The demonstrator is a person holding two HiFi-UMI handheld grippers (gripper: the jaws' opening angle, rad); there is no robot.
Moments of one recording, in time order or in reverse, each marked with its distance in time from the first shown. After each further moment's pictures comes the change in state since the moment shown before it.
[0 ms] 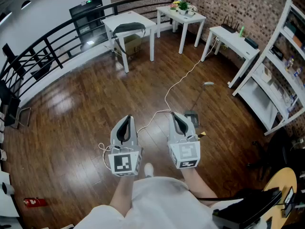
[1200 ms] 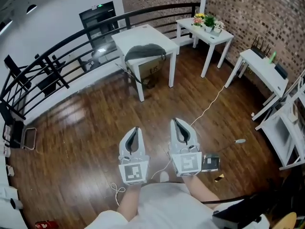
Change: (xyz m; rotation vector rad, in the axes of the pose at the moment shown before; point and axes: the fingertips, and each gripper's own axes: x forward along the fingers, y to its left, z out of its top) left arm 0.426 0.234 -0.098 0.075 0.046 0.099; right arm 0.500 -0.074 0.048 0.021 -0.175 0.066
